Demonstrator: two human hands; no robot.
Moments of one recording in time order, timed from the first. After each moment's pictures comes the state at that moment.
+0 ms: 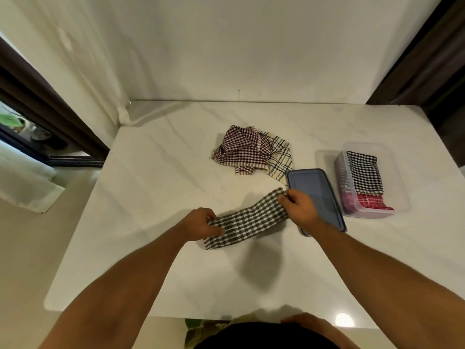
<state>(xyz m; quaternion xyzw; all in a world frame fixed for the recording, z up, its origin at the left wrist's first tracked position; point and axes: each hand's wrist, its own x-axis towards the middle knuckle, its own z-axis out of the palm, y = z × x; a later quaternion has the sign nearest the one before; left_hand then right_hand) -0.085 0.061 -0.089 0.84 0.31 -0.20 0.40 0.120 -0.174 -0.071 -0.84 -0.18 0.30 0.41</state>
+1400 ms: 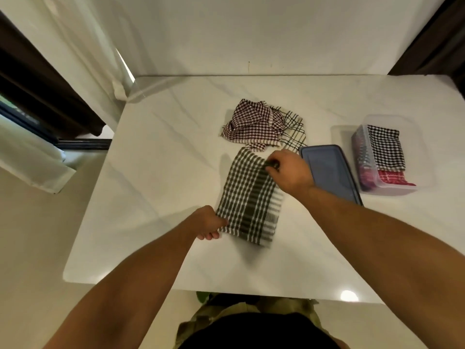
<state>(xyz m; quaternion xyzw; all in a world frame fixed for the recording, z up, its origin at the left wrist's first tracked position) -0.112 0.035 -0.098 0.72 0.43 -0.35 0.42 0.107 -0.113 -0.058 -0.89 -0.39 0.13 0.21</state>
